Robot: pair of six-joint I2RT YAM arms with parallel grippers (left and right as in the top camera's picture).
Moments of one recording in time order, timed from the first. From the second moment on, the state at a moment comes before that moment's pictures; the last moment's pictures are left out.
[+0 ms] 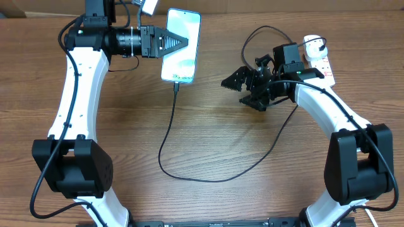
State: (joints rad) left arm -0.03 1.92 1.85 -0.87 1.40 -0.04; right arm 0.17 1.84 1.27 -0.57 -0.77 0.62
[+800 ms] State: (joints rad) left arm -0.07 1.92 1.85 -0.87 1.27 0.02; right arm 0.17 1.84 1.27 -0.59 -0.75 0.57
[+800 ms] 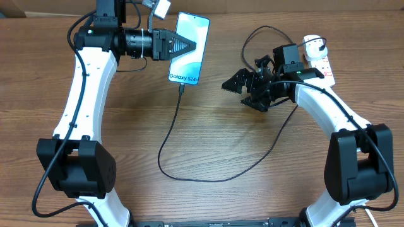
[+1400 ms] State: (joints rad) left arm -0.07 2.10 1.85 -0.82 1.08 -0.19; right arm 0.17 1.84 1.27 -0.62 -0.75 0.57
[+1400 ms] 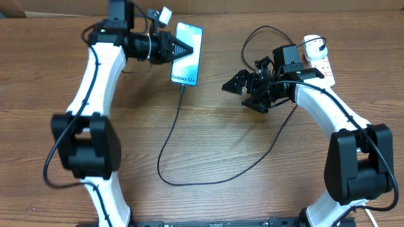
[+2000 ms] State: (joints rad) left arm -0.13 2.23 1.85 -0.78 0.75 -0.29; right arm 0.17 1.84 1.27 -0.65 -0.73 0.55
